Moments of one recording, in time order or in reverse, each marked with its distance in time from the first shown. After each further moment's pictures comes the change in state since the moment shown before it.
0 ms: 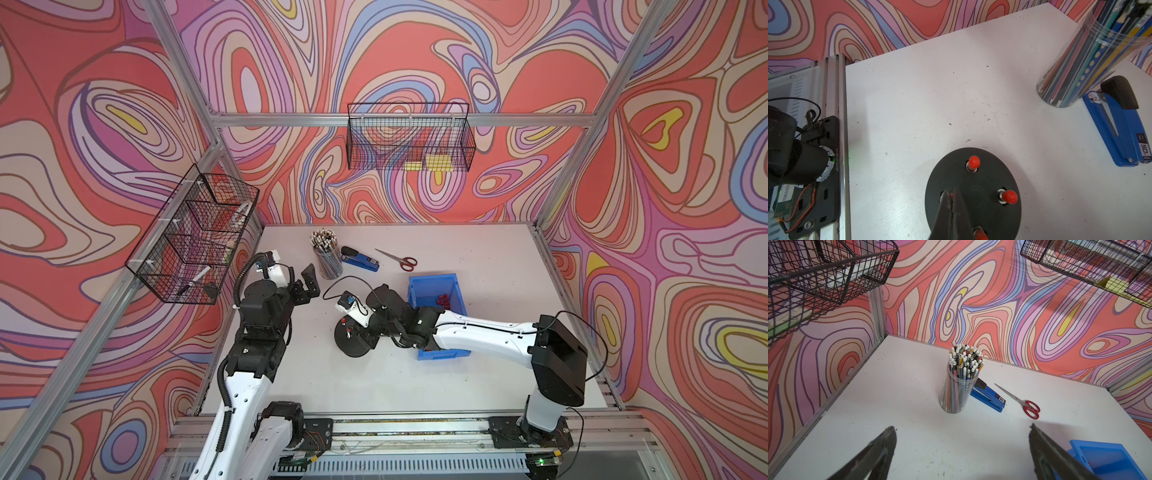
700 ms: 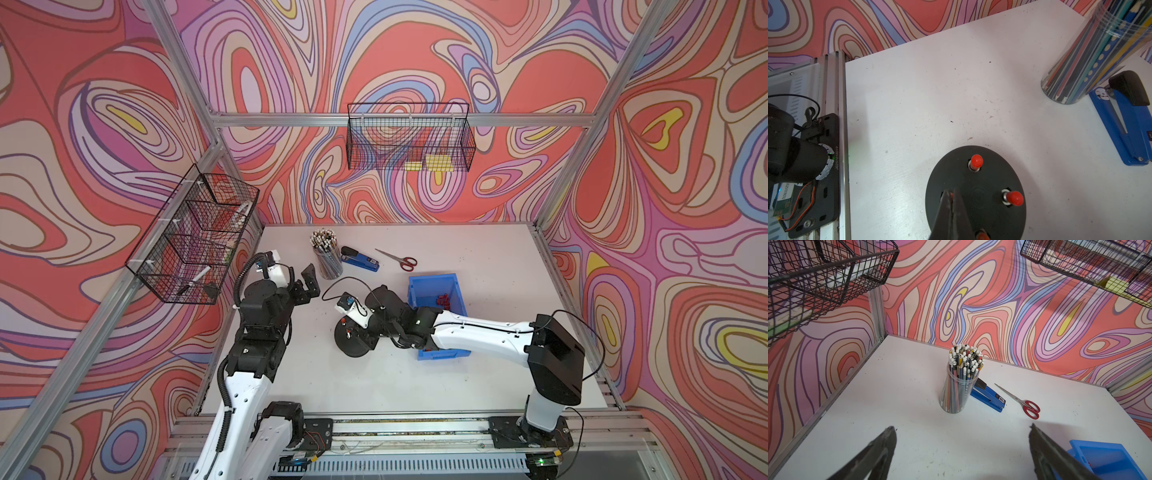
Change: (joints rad) left arm 0.000 0.000 0.000 0.000 0.000 0.000; right arm 0.000 0.016 0.001 0.000 -0.012 0.003
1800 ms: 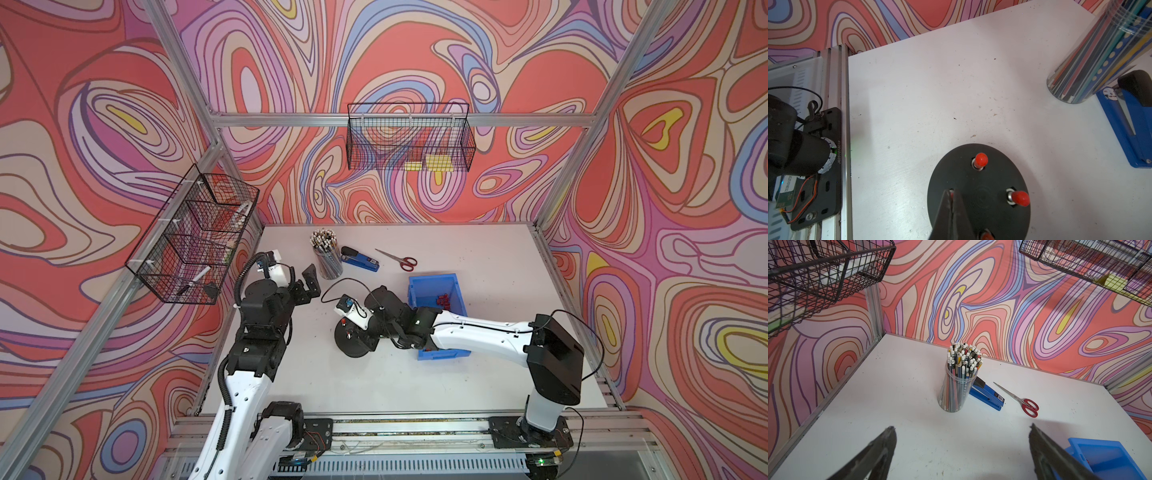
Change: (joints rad) left arm 0.000 0.007 0.000 0.000 0.011 -0.001; right arm 0.000 0.005 0.005 -0.025 -0.011 -0.024
